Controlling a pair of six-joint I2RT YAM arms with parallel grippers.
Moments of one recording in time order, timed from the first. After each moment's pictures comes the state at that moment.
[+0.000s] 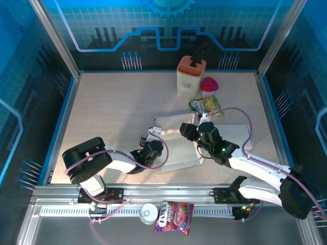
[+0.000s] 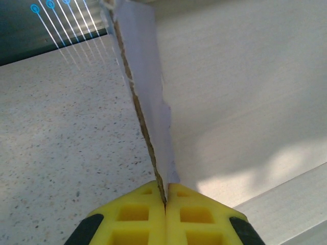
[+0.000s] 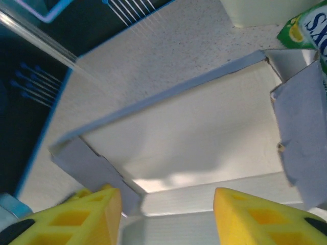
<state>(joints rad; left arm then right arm) -0.97 1.64 0.46 0.68 -0.87 -0.19 0.74 1.09 0.56 0.09 0.20 0.86</state>
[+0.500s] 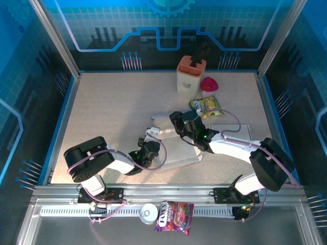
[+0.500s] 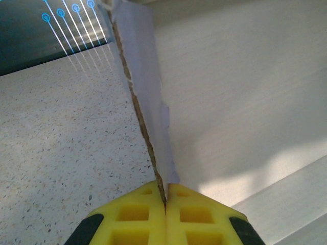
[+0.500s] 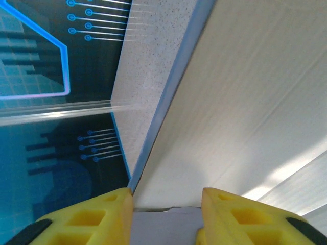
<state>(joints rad) -0.95 1.67 0.41 0.81 -0.87 -0.14 0.74 1.46 0.75 0.25 0.14 1.56</state>
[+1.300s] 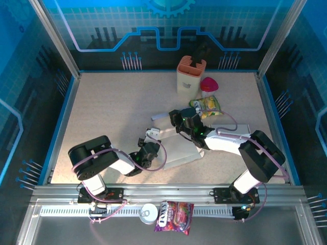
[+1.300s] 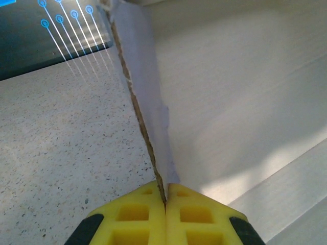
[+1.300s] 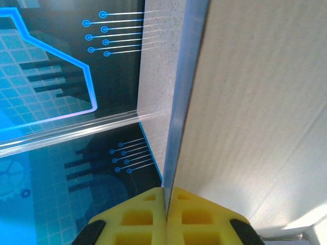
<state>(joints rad) -0.94 1.71 0.38 0.94 -0.87 -0.09 0.70 1.58 0.77 0.43 0.11 1.69</state>
